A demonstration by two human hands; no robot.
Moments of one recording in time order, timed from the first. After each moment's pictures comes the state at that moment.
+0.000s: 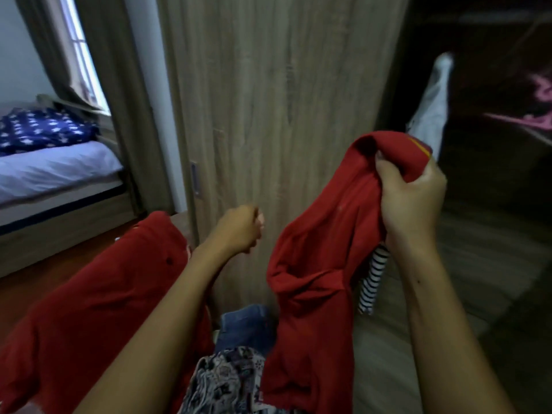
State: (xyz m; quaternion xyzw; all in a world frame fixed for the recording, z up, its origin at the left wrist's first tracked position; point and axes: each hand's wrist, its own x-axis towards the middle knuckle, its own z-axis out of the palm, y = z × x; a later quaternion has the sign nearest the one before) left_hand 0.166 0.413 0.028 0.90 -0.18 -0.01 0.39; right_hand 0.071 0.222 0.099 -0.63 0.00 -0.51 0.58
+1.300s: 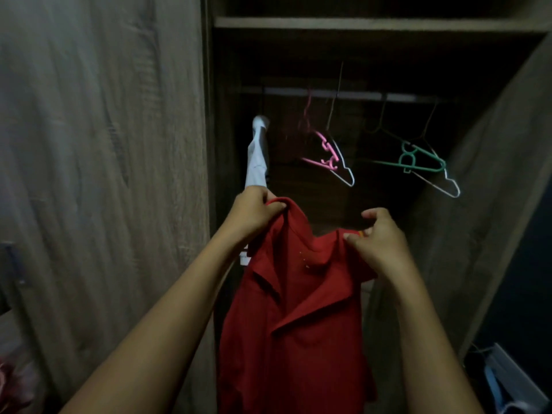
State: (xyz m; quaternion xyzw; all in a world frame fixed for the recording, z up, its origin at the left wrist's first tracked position) left_hand 0.120 0.165 0.138 0.78 -0.39 0.06 0.48; right_hand -0.037 0.018 0.107 -0.79 0.36 -0.36 0.33
